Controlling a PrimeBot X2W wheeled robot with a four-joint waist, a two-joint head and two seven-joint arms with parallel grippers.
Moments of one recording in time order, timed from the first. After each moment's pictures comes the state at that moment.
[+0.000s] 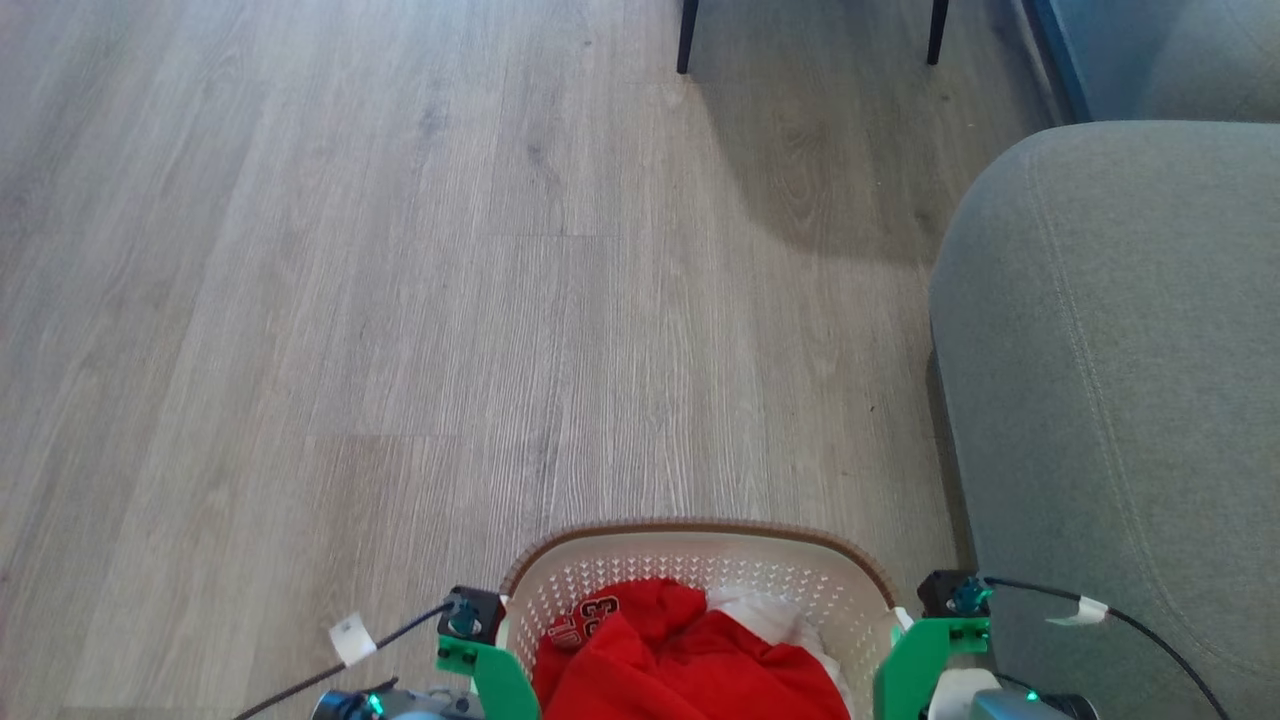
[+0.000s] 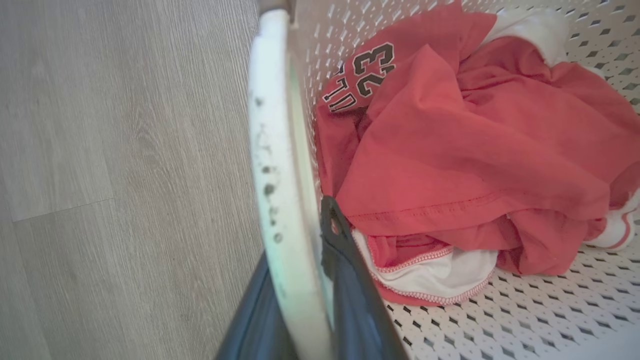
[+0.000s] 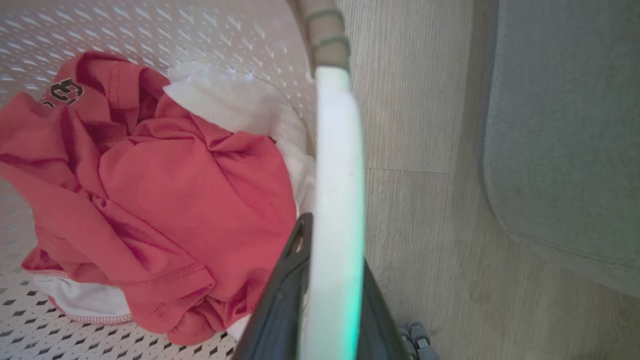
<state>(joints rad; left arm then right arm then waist) -0.42 0.03 -1.13 1.20 -0.88 0.02 0.02 -0.44 -0.04 0.85 1.26 0.93 0.13 0.03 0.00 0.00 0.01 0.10</state>
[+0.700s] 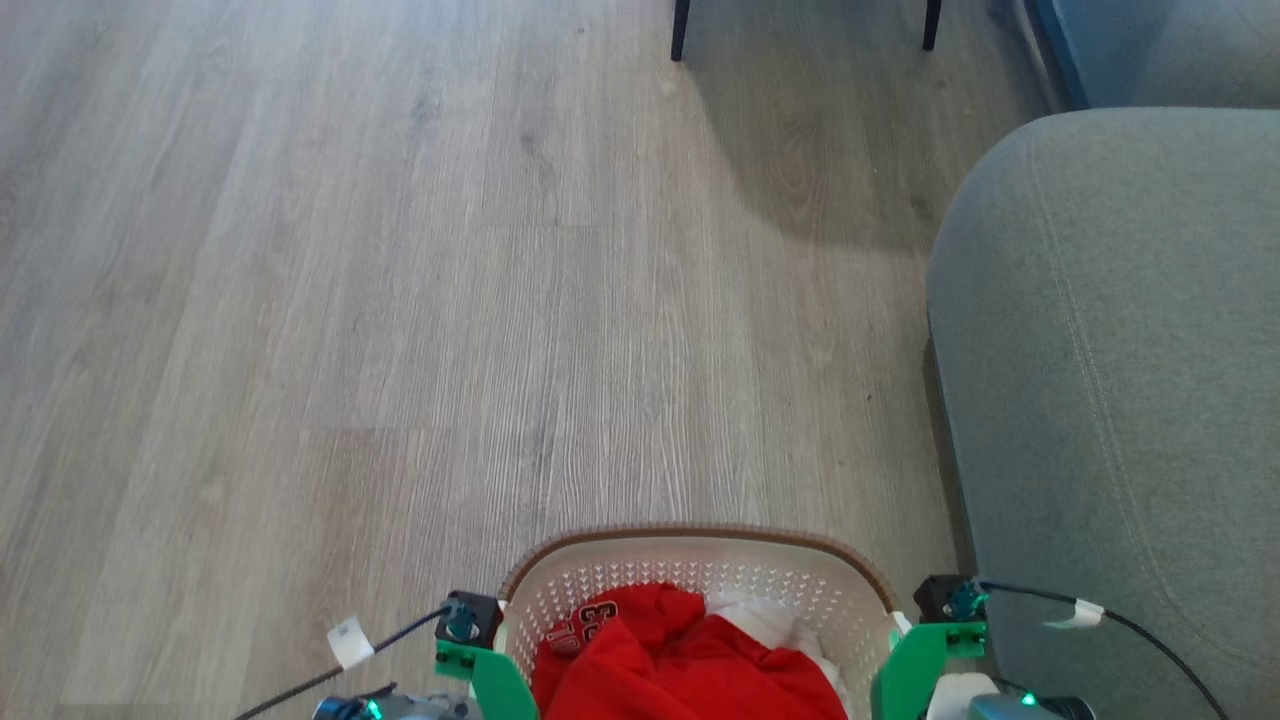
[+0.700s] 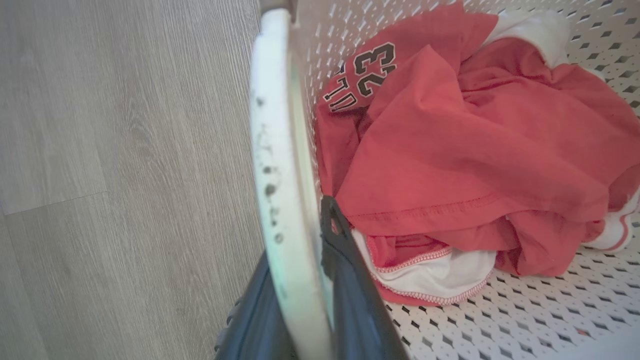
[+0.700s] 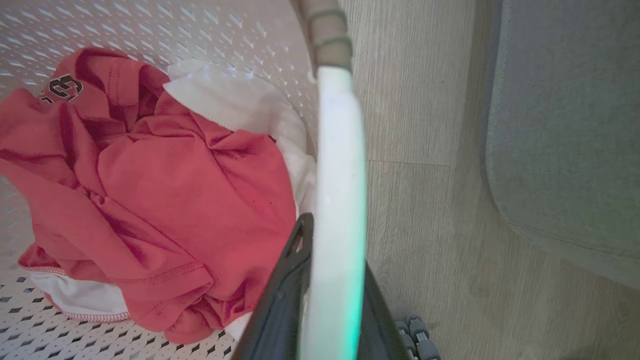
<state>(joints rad) -0.42 0.03 -1.16 1.21 -0.93 0.02 0.02 -0.45 -0.04 0.92 1.27 0.98 0.13 0.02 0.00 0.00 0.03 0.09</state>
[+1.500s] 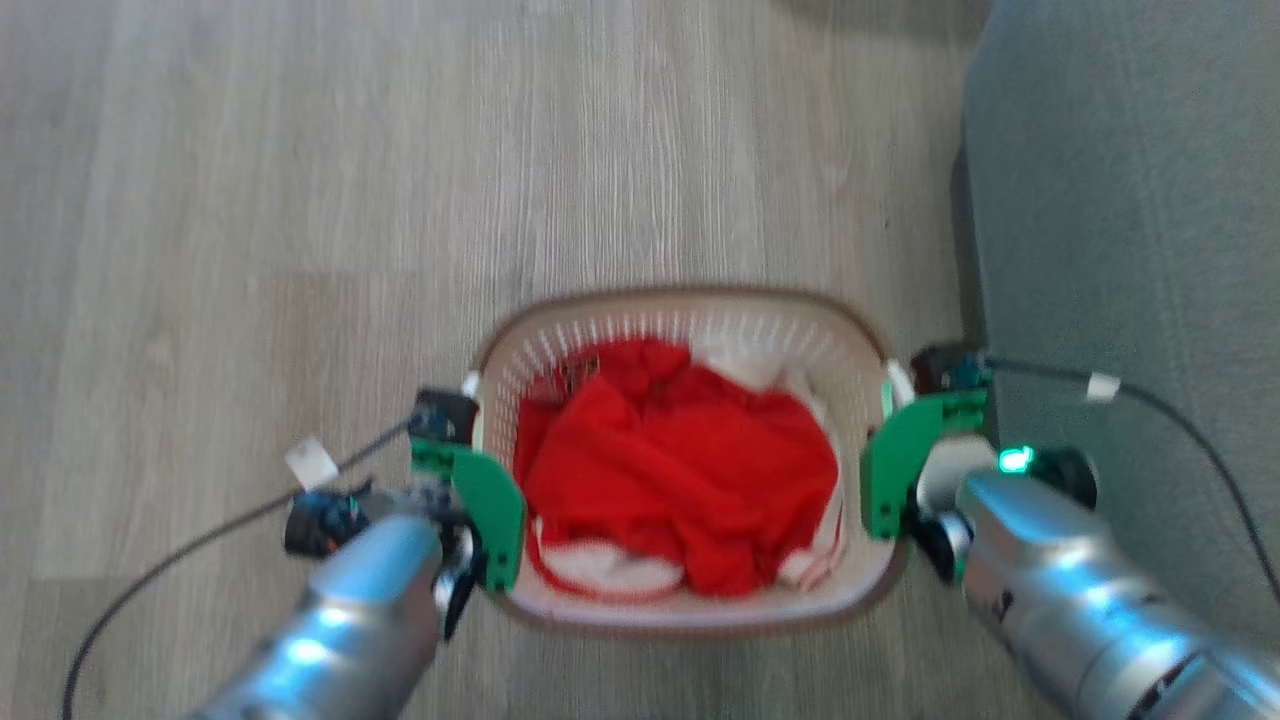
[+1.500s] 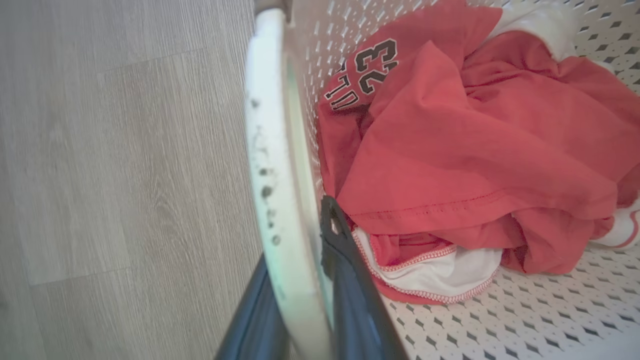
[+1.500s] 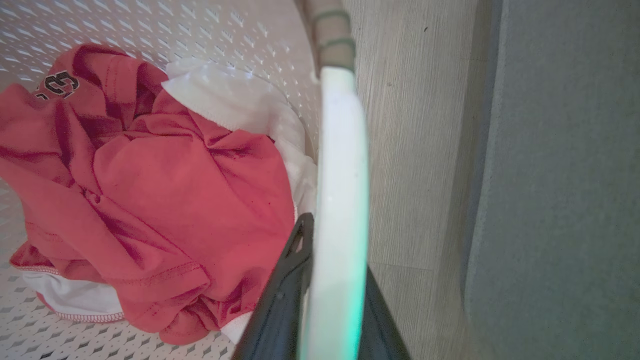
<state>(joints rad) -0.68 0.03 -1.15 1.22 -0.97 0.05 -0.07 -0.76 -0.05 0.95 1.30 0.95 0.13 -0.03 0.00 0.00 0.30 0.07</state>
